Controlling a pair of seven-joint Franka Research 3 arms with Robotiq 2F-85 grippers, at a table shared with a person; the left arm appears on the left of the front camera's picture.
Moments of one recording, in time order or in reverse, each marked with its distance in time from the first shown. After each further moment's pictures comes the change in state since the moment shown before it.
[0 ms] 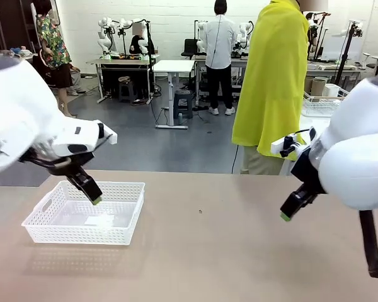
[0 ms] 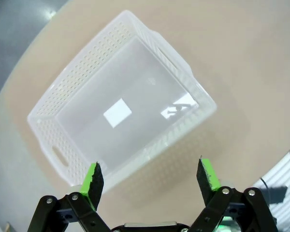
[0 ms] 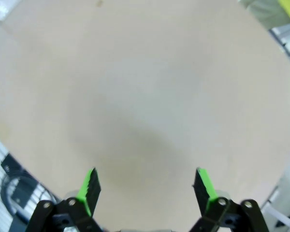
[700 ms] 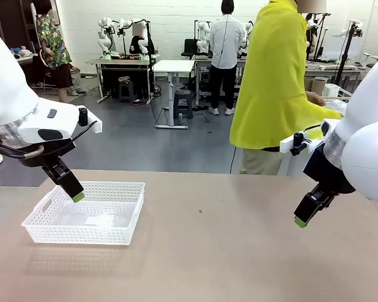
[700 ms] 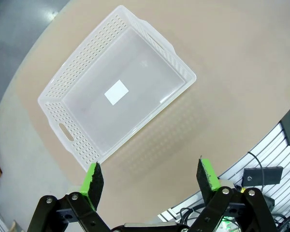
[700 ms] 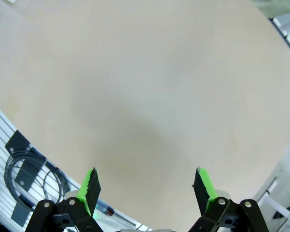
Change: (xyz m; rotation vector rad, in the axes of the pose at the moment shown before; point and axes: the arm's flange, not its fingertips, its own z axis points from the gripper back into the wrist) left arm -0.020 -0.013 0.050 0.009 0.010 -0.026; right arm -0.016 0.011 0.028 0.000 0.048 0.010
